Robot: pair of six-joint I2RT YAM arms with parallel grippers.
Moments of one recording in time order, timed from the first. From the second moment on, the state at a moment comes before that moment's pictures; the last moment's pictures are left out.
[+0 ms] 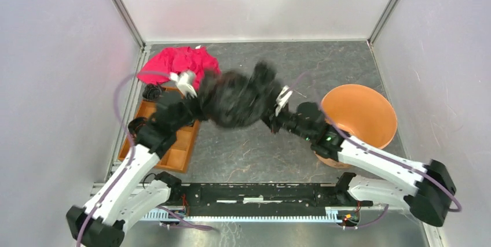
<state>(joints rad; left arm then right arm) -0.45 0.75 0.87 -0.18 0.24 -0.65 0.90 0.97 0.78 0.25 -0.06 0.04</state>
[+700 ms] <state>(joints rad) -0.45 0.82 0.98 -0.37 0.20 -0.62 0.91 0.96 0.83 0.12 0.01 0.05</state>
